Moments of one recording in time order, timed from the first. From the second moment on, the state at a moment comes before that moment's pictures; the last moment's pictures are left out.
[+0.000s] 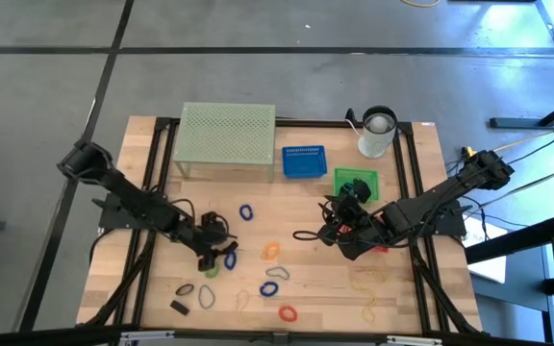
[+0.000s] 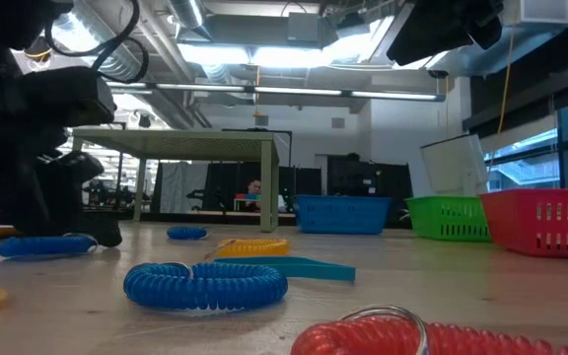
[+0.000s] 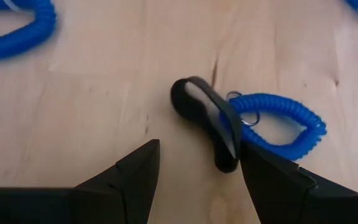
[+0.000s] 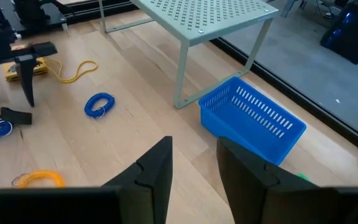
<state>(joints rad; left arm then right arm) -0.51 1.39 0.41 0.03 -0.23 -0.58 0.52 1.42 1.09 -0.72 0.96 0.86</state>
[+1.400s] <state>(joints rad) -0.51 1.29 0.68 0.56 -0.68 0.41 0.52 1.42 1.09 -0.48 1.02 0.72</state>
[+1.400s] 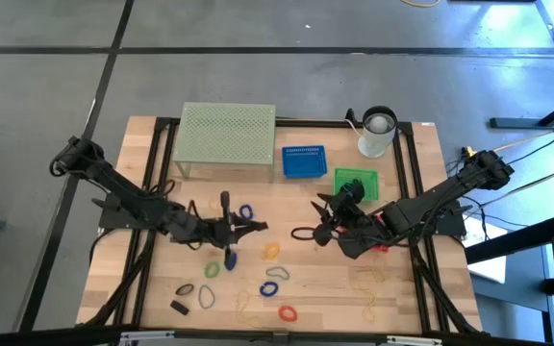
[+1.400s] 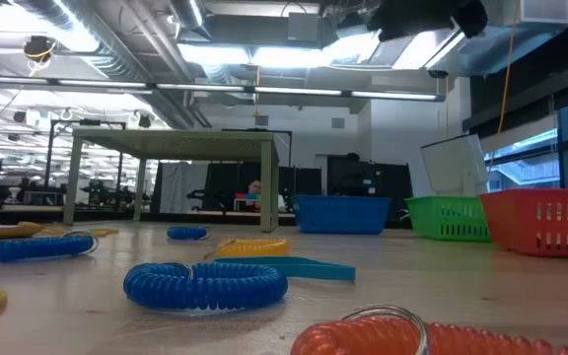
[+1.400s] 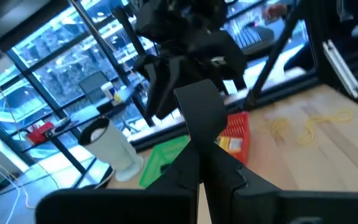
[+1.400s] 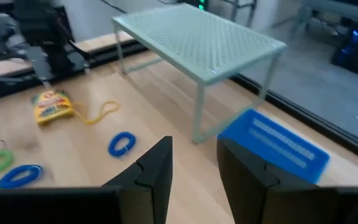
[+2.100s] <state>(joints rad) -0.49 1.29 0.68 0.63 -0.49 0.36 0.46 1.58 1.09 0.38 0.43 -0.14</state>
